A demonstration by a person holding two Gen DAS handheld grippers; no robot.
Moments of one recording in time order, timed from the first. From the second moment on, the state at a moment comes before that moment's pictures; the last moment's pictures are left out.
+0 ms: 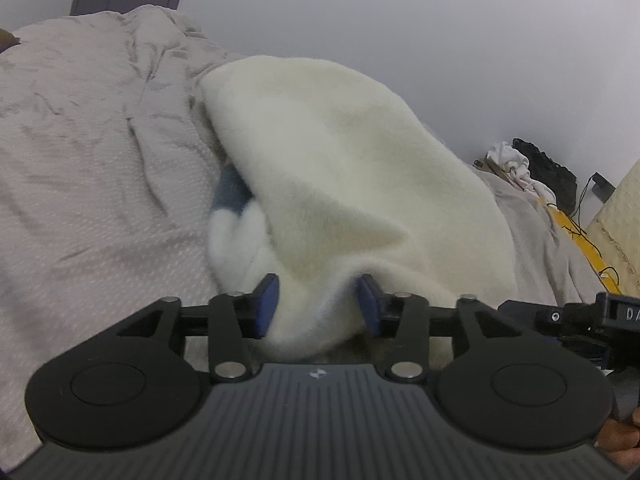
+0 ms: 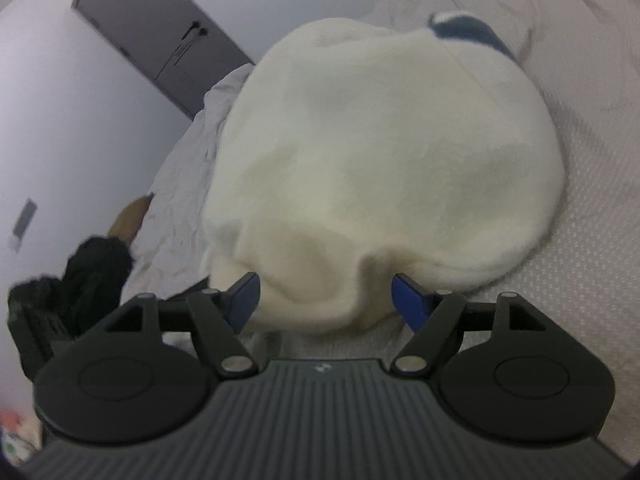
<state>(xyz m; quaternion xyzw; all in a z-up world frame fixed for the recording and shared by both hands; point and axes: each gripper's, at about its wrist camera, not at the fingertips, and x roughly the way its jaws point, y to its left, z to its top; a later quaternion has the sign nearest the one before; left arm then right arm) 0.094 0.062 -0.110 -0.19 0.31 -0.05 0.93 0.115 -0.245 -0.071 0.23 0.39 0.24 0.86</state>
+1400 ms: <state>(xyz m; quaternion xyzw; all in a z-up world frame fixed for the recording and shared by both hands) 0.032 0.007 -0.076 -0.07 0.22 -0.14 0.96 0.138 -0.229 -0.065 0.10 0.29 0.27 0.91</state>
